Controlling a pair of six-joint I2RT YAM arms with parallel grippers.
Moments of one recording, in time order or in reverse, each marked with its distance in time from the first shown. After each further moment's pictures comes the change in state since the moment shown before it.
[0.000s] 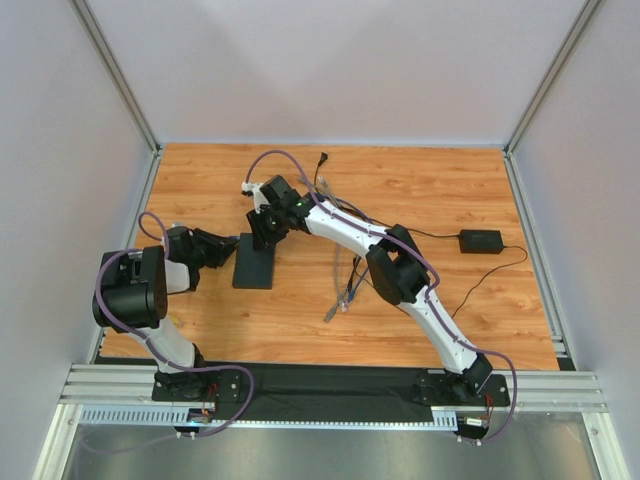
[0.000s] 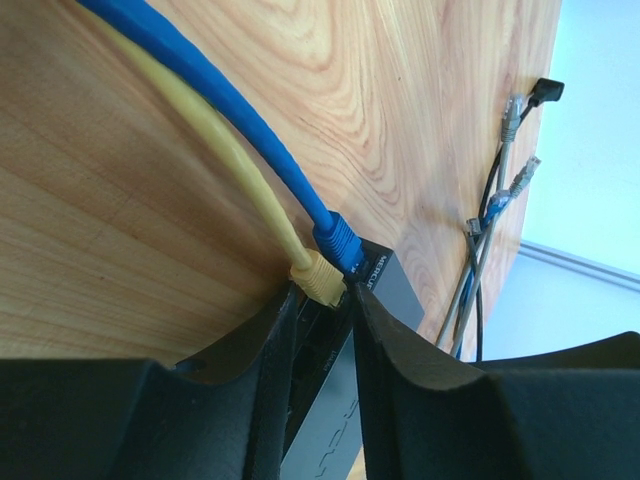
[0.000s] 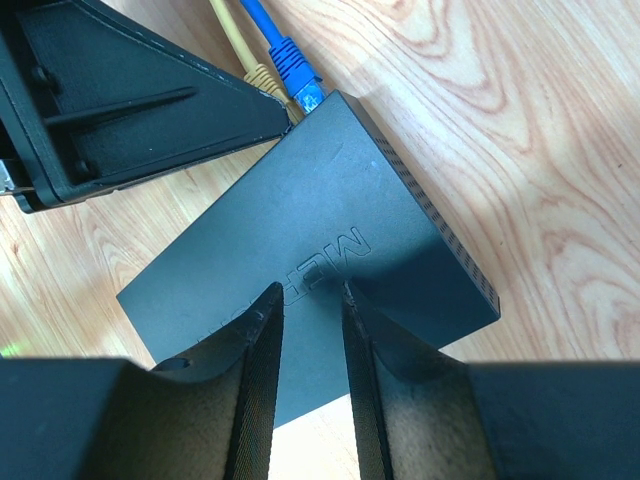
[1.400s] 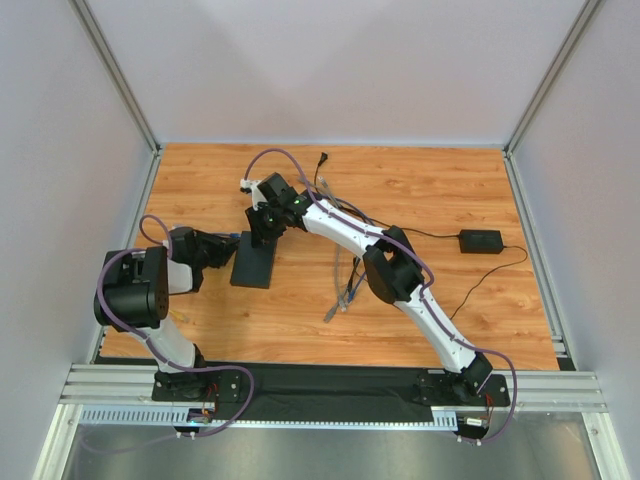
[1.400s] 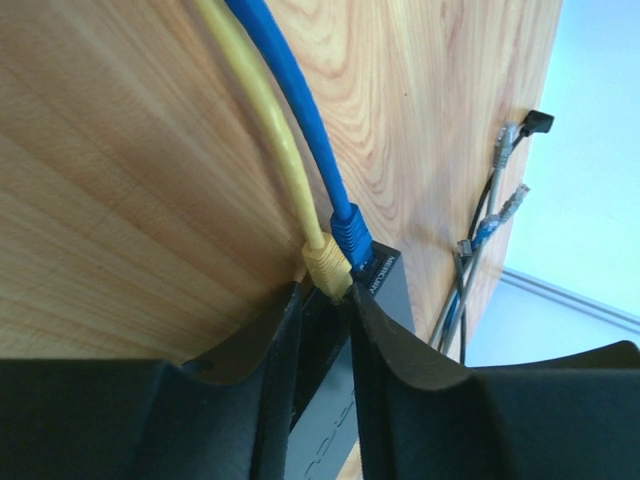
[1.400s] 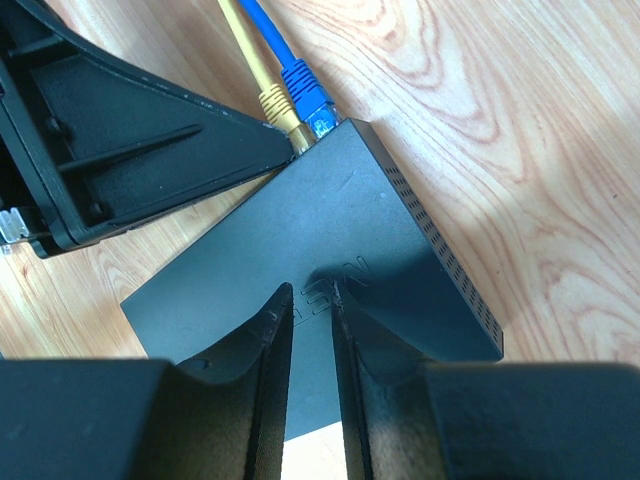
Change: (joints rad) left arm -0.034 0.000 -0.011 0.017 -0.082 -0.088; right arm -0.002 0.070 0.117 -0.046 -0.001 0.028
